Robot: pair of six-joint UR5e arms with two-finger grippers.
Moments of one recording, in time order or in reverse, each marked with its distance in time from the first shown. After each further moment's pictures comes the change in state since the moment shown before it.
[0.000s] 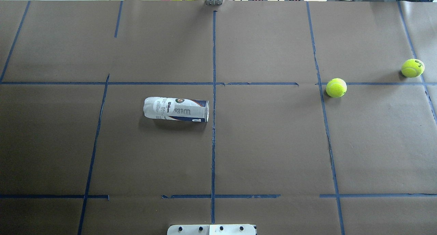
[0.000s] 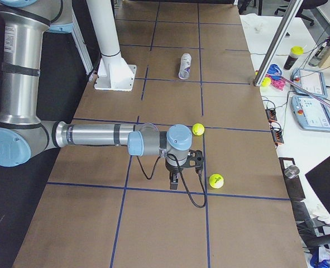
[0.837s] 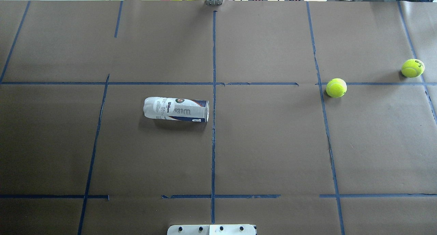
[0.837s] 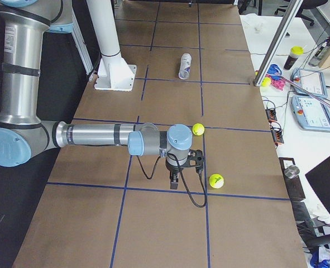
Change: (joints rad) left arm 0.191 -0.087 -0.090 -0.176 0.002 -0.071; right arm 0.000 0.001 0.001 0.001 0.003 0.001
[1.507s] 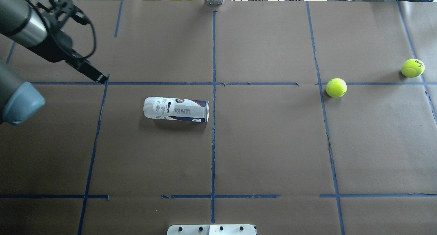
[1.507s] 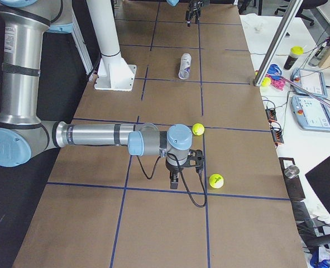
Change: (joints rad) left arm 0.360 -0.336 -0.022 -0.037 0.057 -0.142; right arm 0.000 0.000 0.000 0.000 0.002 0.001
